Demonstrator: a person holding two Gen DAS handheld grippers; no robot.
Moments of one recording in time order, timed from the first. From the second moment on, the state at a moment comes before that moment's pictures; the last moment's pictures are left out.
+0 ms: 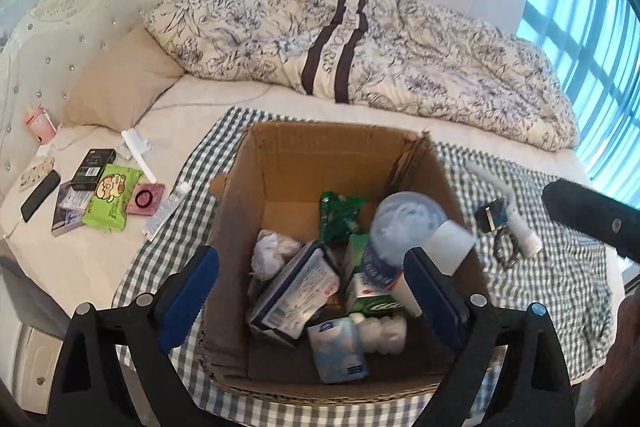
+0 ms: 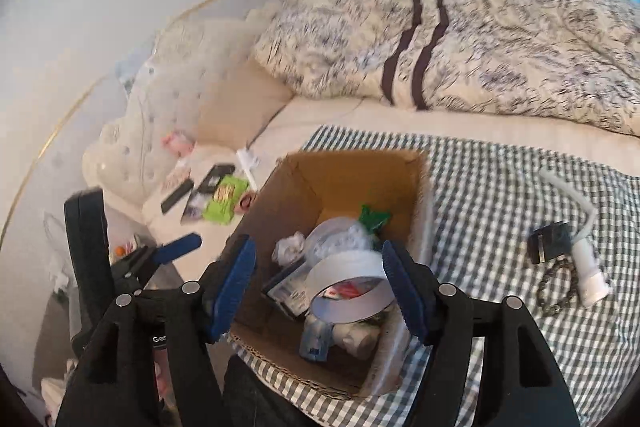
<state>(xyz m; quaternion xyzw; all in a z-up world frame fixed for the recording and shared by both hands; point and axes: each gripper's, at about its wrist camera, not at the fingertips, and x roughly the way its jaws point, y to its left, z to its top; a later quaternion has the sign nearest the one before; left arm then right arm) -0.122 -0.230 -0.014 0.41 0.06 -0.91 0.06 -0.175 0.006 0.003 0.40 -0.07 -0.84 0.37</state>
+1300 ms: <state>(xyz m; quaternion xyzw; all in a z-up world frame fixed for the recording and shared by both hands) -0.158 -0.015 0.019 0.36 0.00 -0.93 -0.03 -0.170 0.270 0.025 0.33 -0.07 -0.92 0.19</state>
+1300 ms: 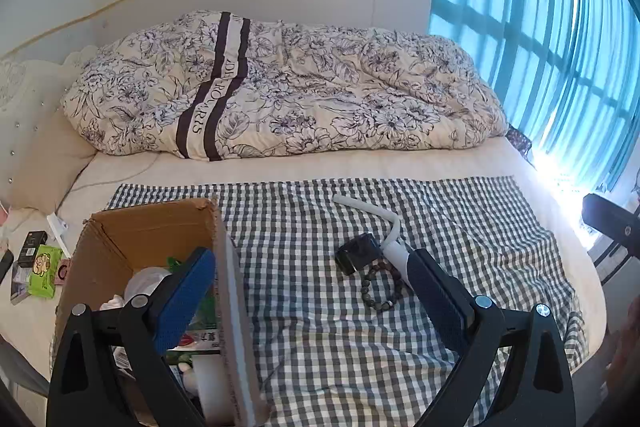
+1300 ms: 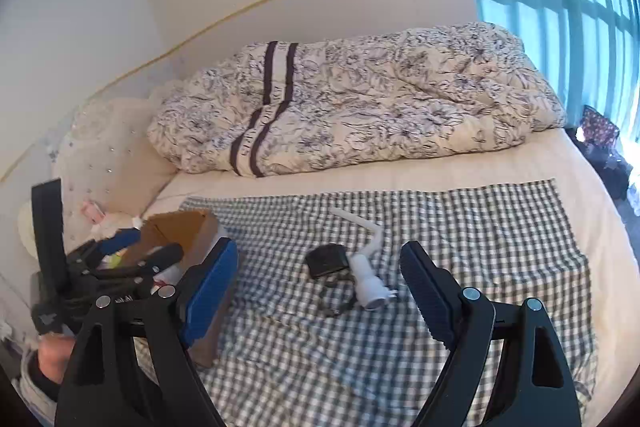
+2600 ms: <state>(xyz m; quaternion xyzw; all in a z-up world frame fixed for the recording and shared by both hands) -0.276 0.035 -0.169 0.47 -0.02 -0.88 -0.05 -0.254 0.252 -0.162 0.40 0.01 -0.90 0.17</state>
